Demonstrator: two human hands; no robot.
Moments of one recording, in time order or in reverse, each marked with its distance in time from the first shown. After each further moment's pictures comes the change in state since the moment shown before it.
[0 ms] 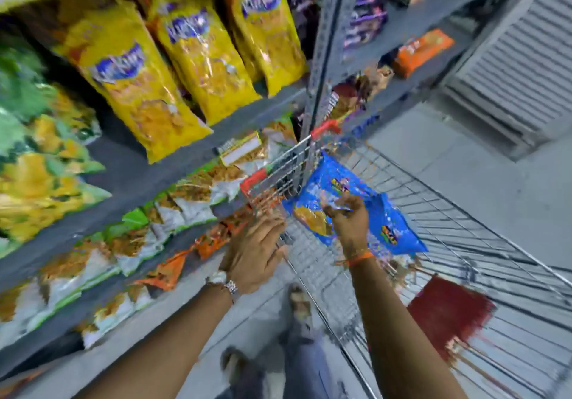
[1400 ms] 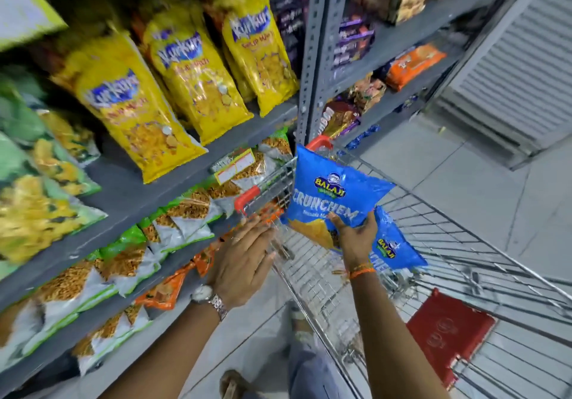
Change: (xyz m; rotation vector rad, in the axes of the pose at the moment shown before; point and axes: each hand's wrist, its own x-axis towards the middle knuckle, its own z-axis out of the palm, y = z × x) left_hand 0.009 0.011 -0.038 0.092 0.073 -0.030; right_hand 0.003 -0.007 -0.017 0.238 0.097 -0.027
